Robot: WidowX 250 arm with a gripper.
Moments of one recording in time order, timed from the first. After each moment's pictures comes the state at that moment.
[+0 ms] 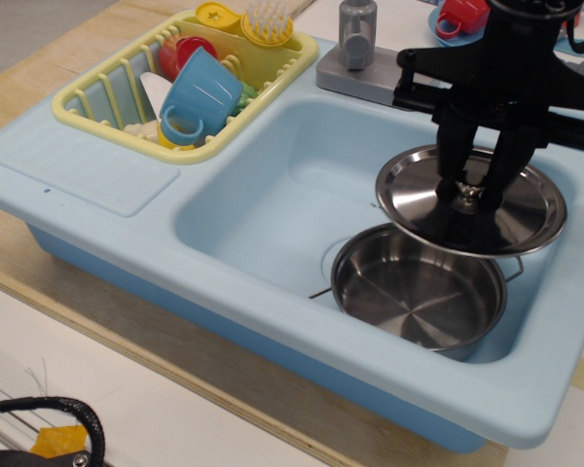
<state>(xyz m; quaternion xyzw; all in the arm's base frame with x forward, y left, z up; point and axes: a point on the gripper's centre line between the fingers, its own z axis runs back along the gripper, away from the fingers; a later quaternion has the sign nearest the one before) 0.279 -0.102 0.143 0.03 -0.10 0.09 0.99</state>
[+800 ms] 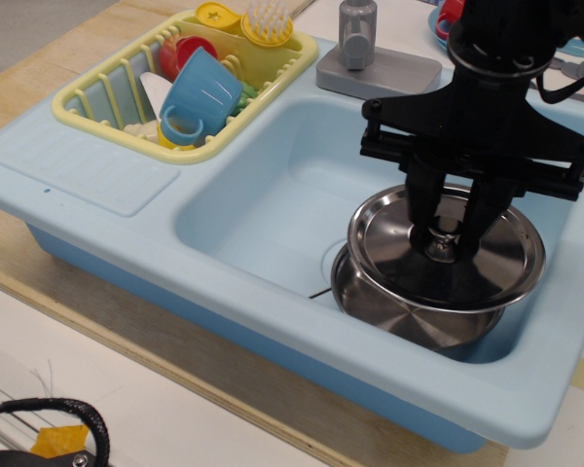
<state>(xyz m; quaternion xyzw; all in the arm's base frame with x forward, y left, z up) 0.255 -0.101 0.133 0.02 -0.10 0.10 0.99</state>
